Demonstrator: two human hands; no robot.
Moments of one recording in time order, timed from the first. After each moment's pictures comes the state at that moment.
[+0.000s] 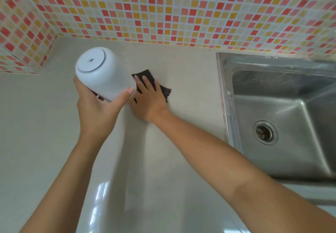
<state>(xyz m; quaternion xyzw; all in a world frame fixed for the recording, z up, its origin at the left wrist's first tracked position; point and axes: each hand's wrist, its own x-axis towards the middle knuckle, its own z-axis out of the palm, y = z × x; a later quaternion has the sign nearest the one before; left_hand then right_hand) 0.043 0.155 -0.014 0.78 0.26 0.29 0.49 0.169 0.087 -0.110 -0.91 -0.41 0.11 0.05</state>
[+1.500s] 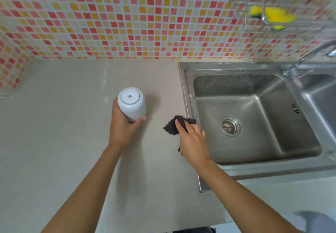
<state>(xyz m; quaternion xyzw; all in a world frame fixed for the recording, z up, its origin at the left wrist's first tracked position) 0.077 0.074 -0.067 0.81 0.23 0.12 0.52 0.111 -0.157 -0.088 -0.97 -0.22 0.04 0.08</state>
